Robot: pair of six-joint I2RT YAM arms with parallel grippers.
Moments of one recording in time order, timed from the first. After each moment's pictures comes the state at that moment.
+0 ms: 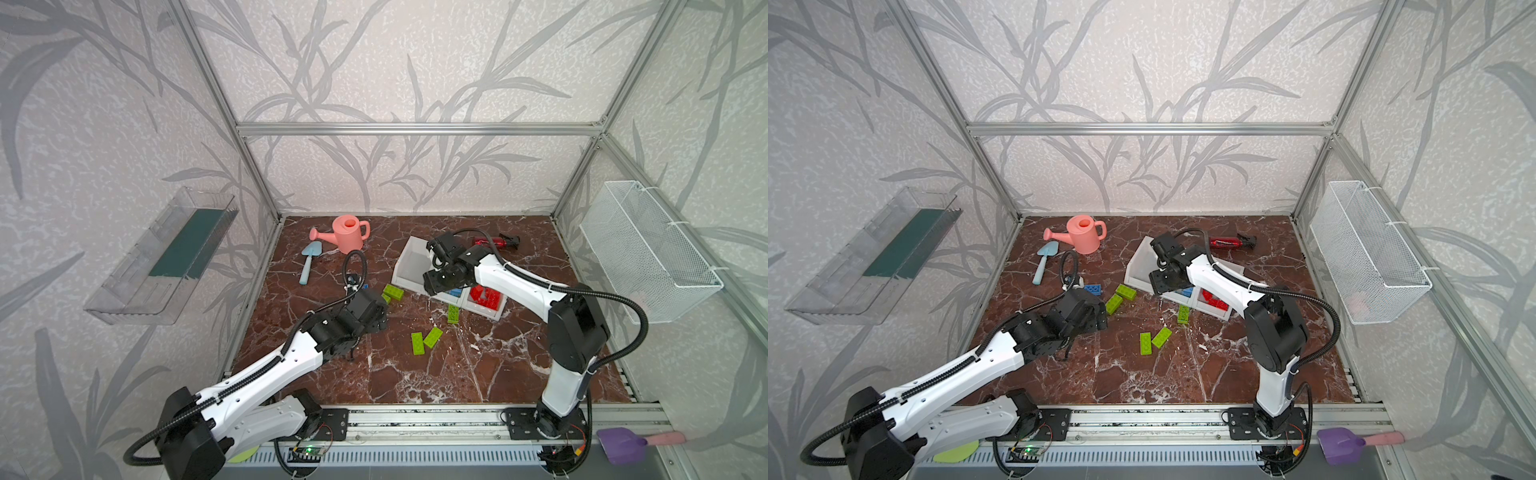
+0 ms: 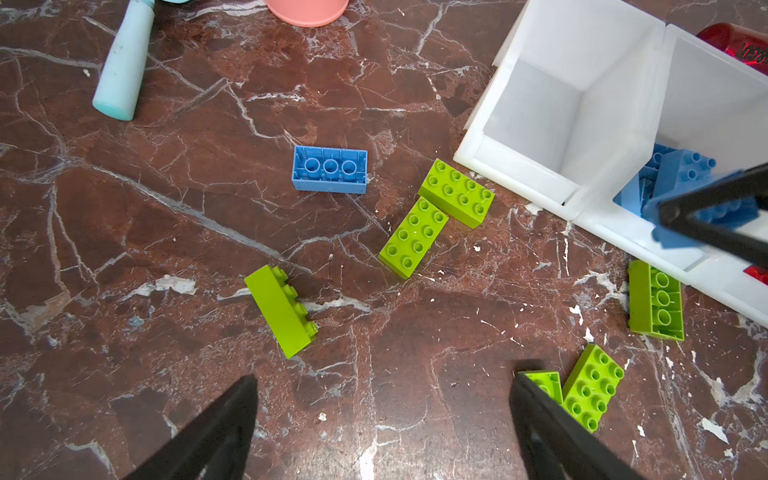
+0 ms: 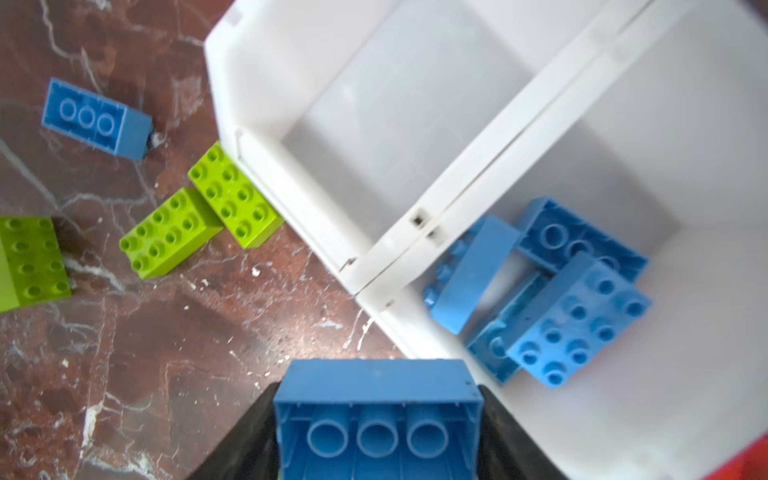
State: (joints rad) left arm -0.76 1.05 0.79 -0.71 -0.44 -0.76; right arm 0.61 1.84 1.49 -0.76 -0.02 0.26
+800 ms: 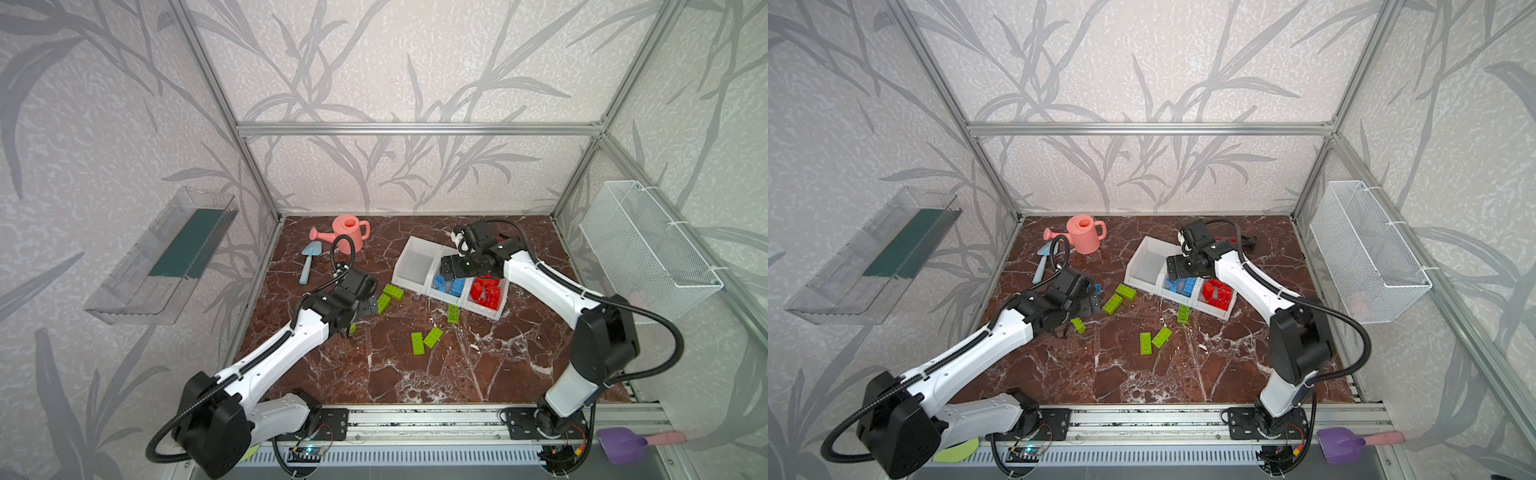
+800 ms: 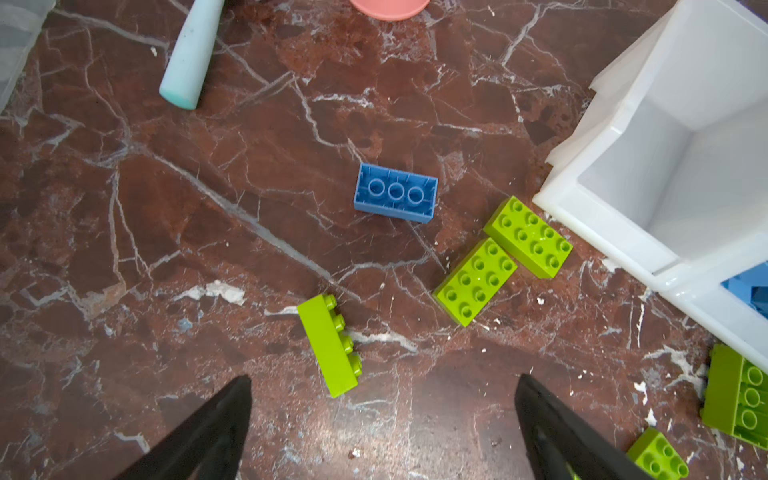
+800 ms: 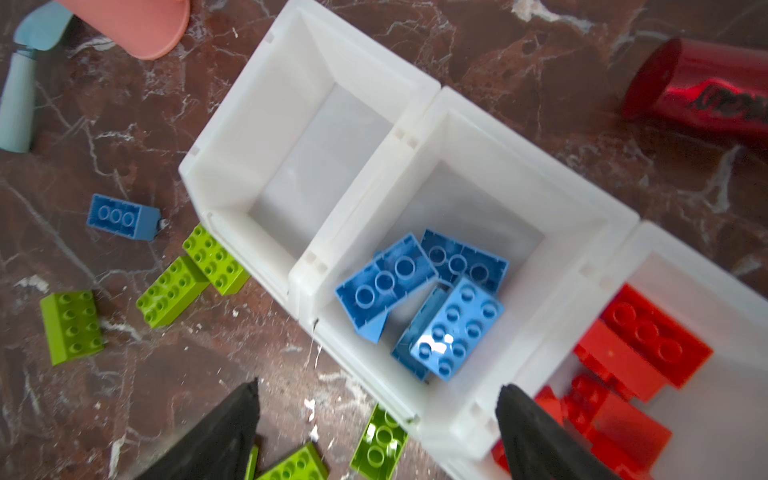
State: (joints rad) left arm -0.55 1.24 0.93 -0.74 -0.38 -0.71; right arm 0.48 1.61 1.31 -0.65 -0.10 0.29
